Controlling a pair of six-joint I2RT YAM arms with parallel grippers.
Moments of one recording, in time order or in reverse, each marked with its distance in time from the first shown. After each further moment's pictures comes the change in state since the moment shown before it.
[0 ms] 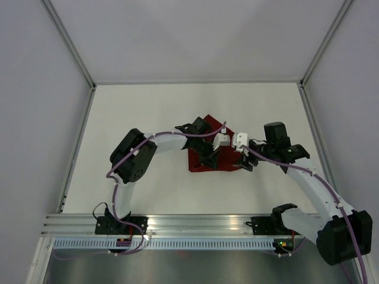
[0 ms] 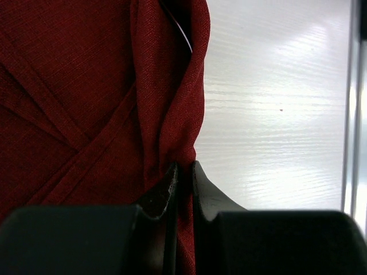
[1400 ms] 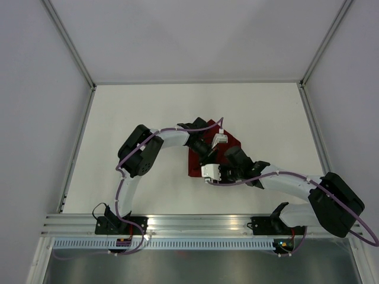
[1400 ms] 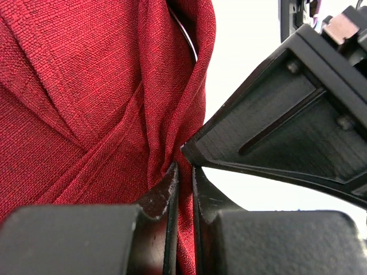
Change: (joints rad) left arm 0.043 0.142 0.111 -0.172 0.274 -0.066; right arm 0.554 0.202 -0.299 0.481 0.500 0.022
